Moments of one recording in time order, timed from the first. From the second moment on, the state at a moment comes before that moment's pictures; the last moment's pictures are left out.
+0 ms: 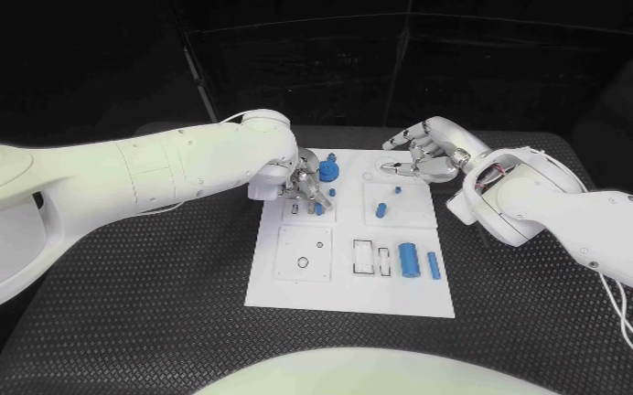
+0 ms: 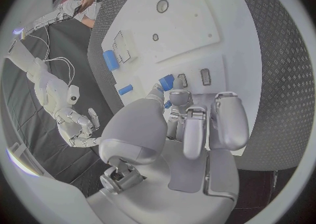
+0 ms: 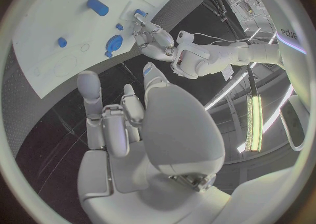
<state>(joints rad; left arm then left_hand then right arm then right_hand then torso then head) 1.33 -0.49 -0.18 1.21 -0.98 0.36 -0.53 1.21 0.14 -0.09 0.21 0.05 0.84 0.08 0.66 0.39 1.16 0.01 1.15 0.87 1.47 -0.06 1.57 1.31 0.09 1.46 0.04 1.34 1.15 1.06 -0.88 0.13 1.65 -1.18 -0.38 -0.12 1.46 -0.12 0.03 0.28 0.19 0.90 0.17 0.11 0.07 1.32 0.08 1.28 1.19 1.47 0.01 1.51 1.31 0.14 1.15 0.11 1.14 0.69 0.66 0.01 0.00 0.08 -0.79</state>
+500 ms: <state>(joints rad) 1.33 -0.50 -0.18 1.22 -0.97 0.35 -0.53 1.32 0.17 0.04 0.09 0.05 0.82 0.07 0.66 0.40 1.15 0.00 1.13 0.87 1.47 -0.06 1.57 1.31 0.09 1.46 0.04 1.33 1.16 1.06 -0.87 0.13 1.64 -1.18 -0.38 -0.12 1.46 -0.12 0.03 0.28 0.19 0.90 0.17 0.11 0.07 1.32 0.08 1.28 1.19 1.47 0.01 1.51 1.31 0.14 1.15 0.11 1.14 0.69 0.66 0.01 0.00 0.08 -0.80</state>
